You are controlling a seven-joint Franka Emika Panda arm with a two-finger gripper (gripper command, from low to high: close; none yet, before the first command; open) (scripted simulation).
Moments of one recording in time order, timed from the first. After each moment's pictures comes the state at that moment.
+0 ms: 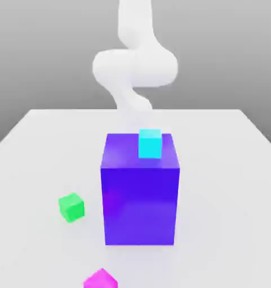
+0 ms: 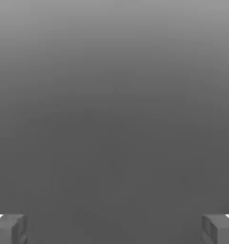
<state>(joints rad) 0.05 -0.71 -0.05 -2.30 0.03 2.32 0.71</state>
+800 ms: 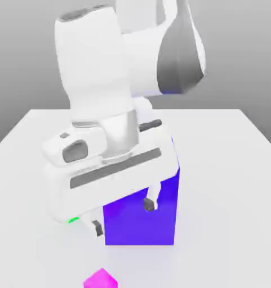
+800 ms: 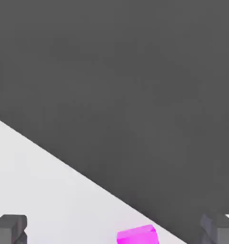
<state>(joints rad) 0.22 0.15 -0.29 -2.31 0.33 2.56 -0.16</state>
